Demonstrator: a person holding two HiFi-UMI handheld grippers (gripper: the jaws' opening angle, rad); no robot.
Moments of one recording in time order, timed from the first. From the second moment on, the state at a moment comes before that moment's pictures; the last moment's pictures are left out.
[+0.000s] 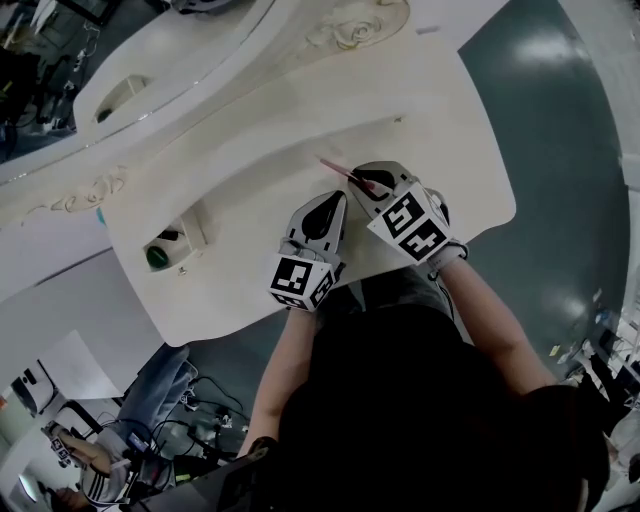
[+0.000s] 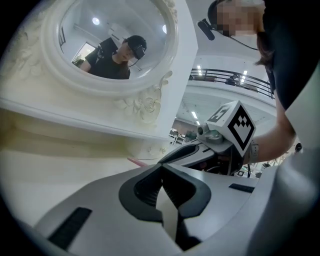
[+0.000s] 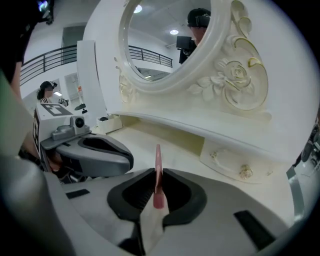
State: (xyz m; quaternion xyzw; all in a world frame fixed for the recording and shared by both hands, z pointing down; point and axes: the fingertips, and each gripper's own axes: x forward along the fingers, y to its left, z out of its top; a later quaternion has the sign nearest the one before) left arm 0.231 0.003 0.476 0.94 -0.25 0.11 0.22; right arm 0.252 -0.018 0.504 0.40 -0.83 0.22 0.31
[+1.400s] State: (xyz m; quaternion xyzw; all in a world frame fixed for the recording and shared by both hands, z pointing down) left arm -0.130 -0.009 0.446 0.87 -0.45 0.04 0.21; right arm -0.122 -0.039 0.464 0.23 -0.91 0.14 0.33
